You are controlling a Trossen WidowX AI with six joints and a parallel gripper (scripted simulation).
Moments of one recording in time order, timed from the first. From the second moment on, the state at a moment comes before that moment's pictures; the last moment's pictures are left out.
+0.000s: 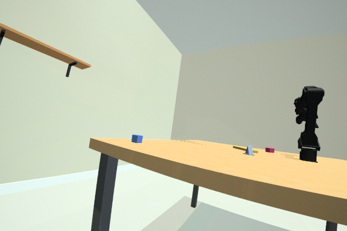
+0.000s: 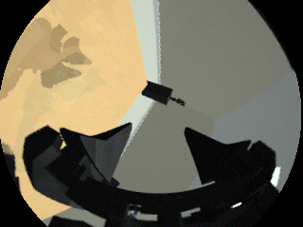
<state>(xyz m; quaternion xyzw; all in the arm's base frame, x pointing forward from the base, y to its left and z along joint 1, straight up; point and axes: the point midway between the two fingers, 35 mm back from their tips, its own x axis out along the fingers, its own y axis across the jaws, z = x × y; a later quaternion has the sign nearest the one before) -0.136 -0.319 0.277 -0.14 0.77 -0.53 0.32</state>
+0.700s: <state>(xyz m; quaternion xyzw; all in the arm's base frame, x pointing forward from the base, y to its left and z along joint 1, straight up) -0.049 -0.348 0.248 -0.18 0.72 -0.51 0.43</state>
